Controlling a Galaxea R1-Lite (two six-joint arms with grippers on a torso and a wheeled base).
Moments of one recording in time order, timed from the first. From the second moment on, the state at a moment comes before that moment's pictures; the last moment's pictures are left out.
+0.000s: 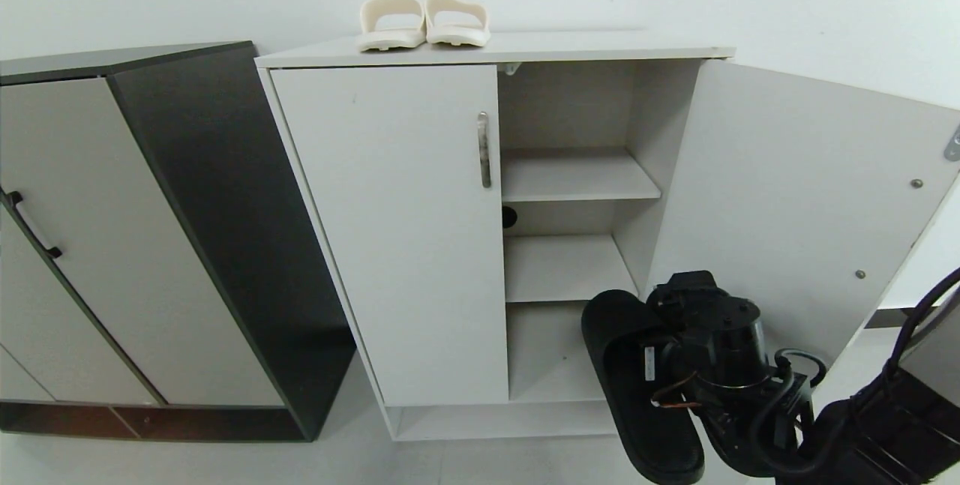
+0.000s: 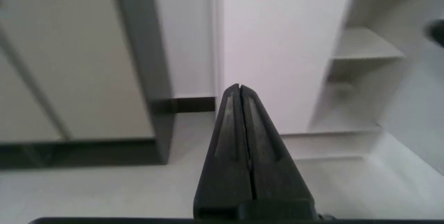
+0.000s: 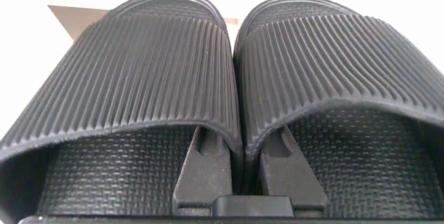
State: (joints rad) left arm 0.00 0.02 0.00 0.00 -0.02 0.02; right arm 0.67 1.95 -0.56 -1.01 -0.64 0.18
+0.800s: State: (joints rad) left arm 0.00 0.00 0.00 0.00 -0.02 0.02; right arm 0.87 2.03 -0.67 -1.10 -0.64 0.18
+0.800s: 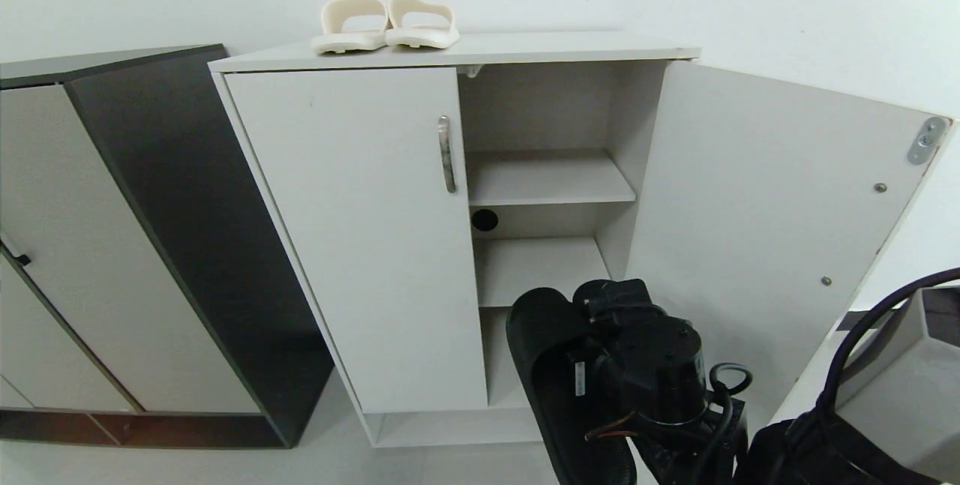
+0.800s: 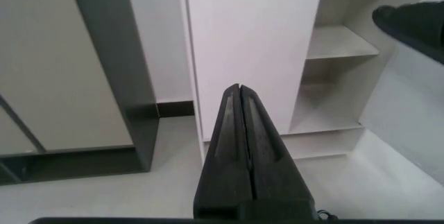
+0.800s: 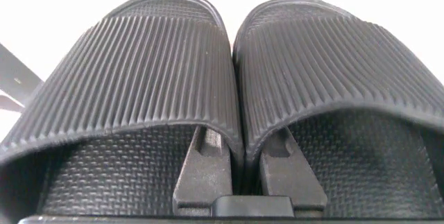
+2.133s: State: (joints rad) left arm 0.00 0.00 0.00 0.00 -0.02 0.02; right arm 0.72 2.07 -0.67 -1.12 -0.67 0.14
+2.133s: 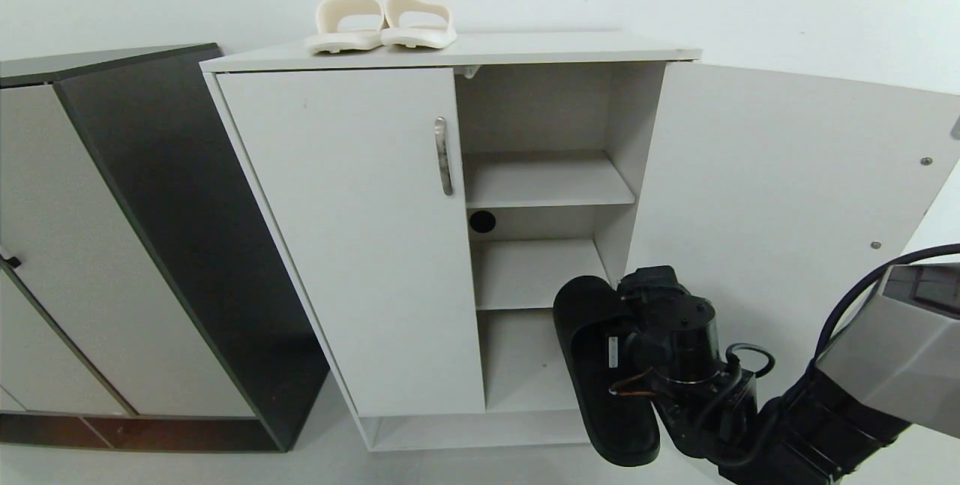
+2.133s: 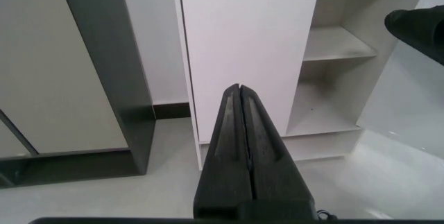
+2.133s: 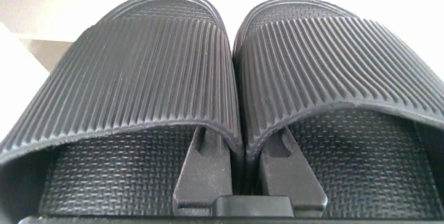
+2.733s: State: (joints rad) left arm 0.00 0.00 0.00 0.00 -0.02 0.01; right arm 0.82 2.19 -0.87 -1.00 -0.61 0.25
